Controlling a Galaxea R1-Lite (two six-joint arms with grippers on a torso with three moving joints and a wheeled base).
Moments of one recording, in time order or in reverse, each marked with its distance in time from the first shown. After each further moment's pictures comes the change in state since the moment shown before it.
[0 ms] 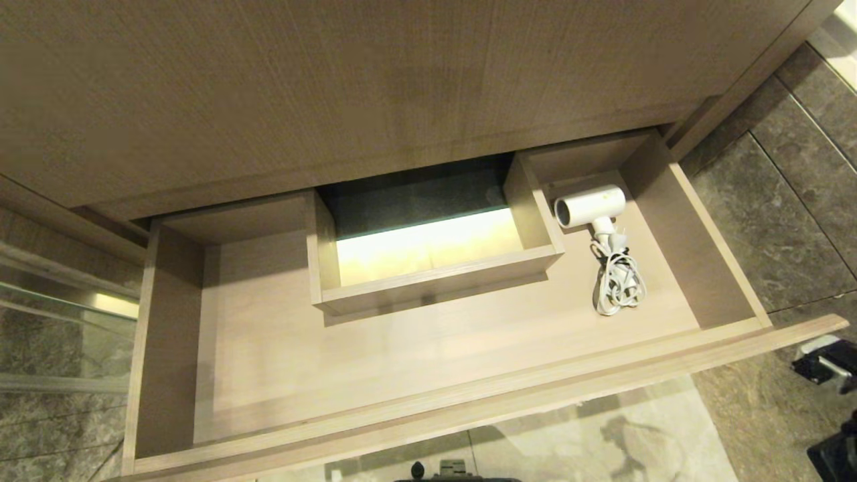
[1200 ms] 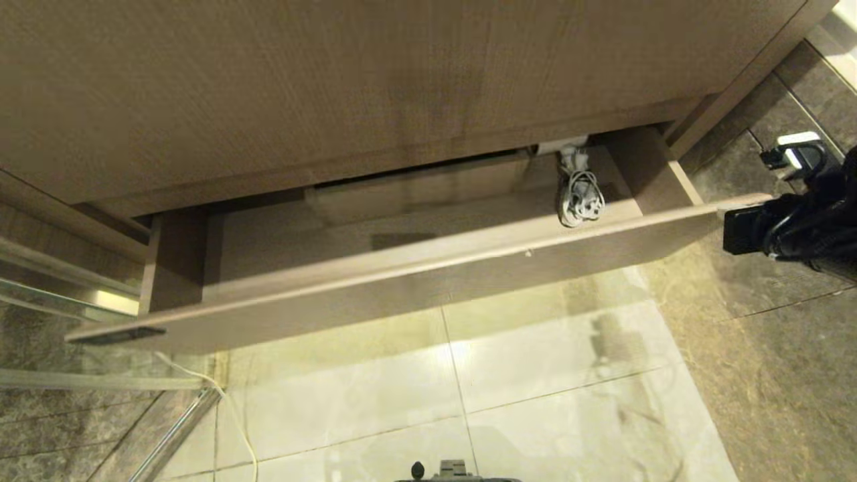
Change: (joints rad) left arm 0.001 0.000 0.000 0.000 0.000 0.000; right arm 0.000 0.407 -0.373 -0.804 0.003 0.152
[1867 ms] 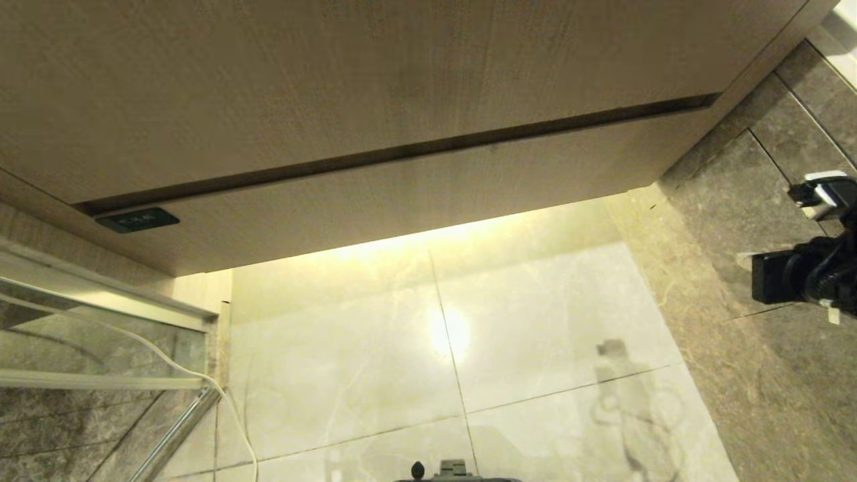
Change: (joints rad) left arm -0.001 0.000 0.000 0.000 0.000 0.000; right arm -0.002 -0.211 0.163 0.202 -0.002 0.043
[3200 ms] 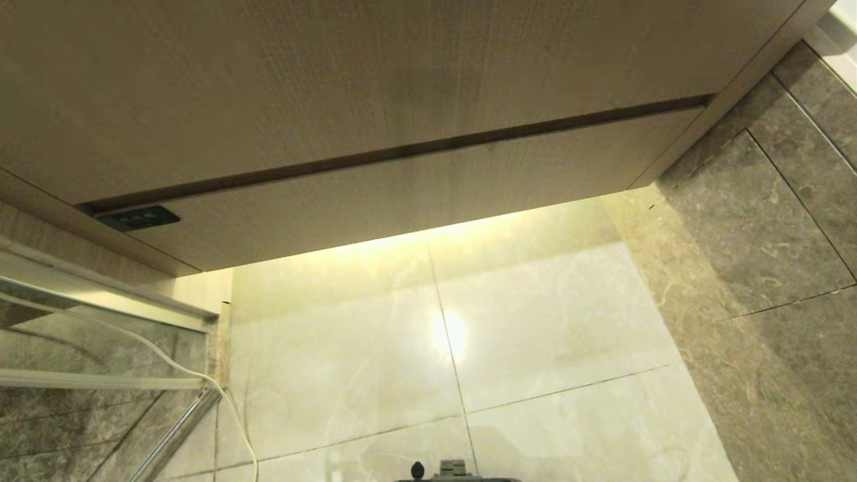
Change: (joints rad) left arm 0.000 0.000 0.000 0.000 0.001 0.001; right arm 0.209 -1.391 0.689 0.258 0.048 0.089
